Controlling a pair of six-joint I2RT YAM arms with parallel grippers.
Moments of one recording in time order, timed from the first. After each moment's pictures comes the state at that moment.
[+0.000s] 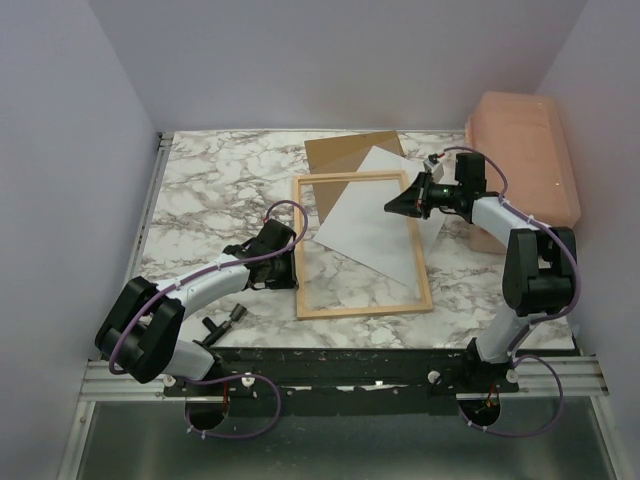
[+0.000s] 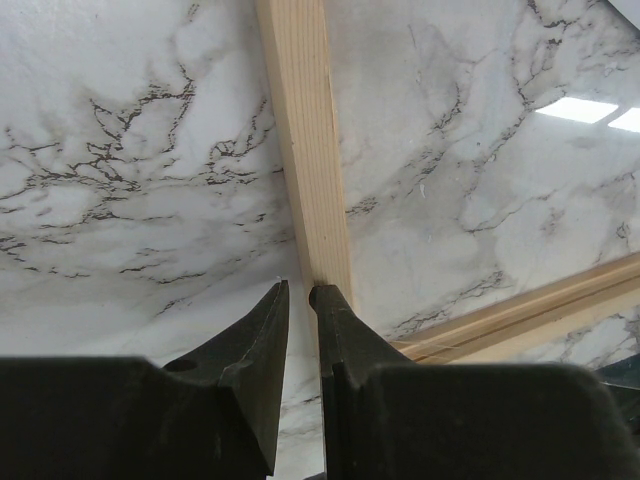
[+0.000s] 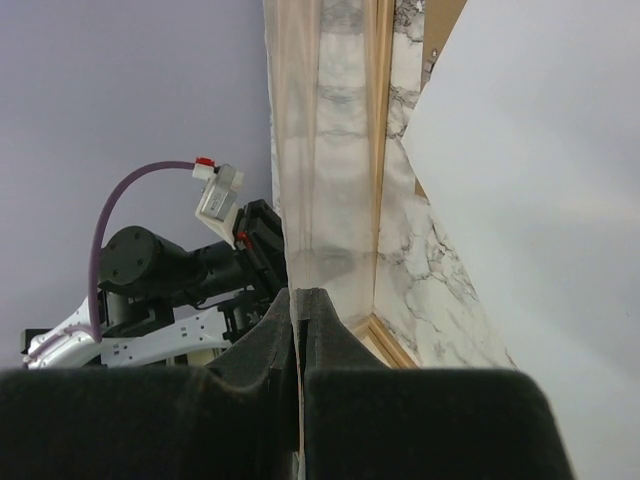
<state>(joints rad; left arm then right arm) -0.60 1.39 0.71 -0.35 0.07 -0.61 0.05 1.75 1.10 -0.07 -1.06 0.74</state>
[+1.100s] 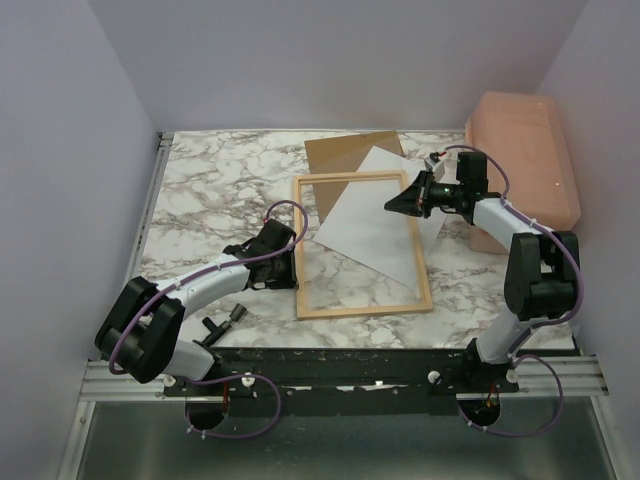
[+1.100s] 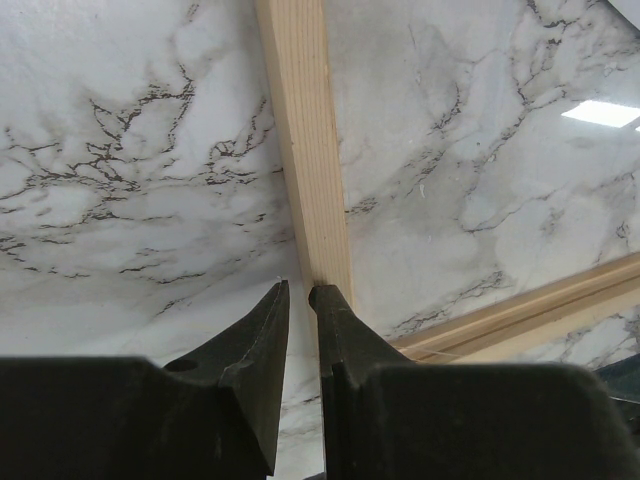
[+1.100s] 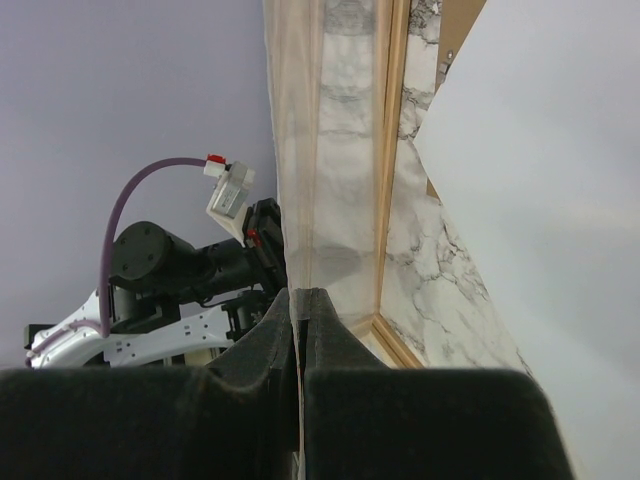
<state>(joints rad) -0.60 1.39 0.71 -0.35 0.07 -0.61 0.05 1.71 1.09 -0.05 -1.06 0.76</state>
